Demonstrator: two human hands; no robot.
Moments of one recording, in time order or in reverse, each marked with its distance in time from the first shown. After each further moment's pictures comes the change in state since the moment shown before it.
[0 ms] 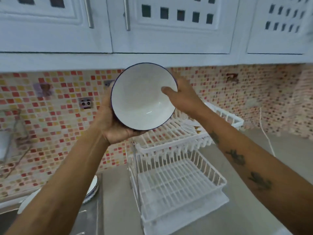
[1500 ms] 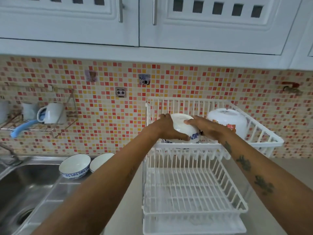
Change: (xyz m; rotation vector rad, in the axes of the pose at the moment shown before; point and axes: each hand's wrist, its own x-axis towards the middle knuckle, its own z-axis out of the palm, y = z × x) left_hand 0.094 -0.080 0.012 1.602 0.436 -0.227; right_hand 0.026 0.138 0.012 0.114 -0.512 0.521
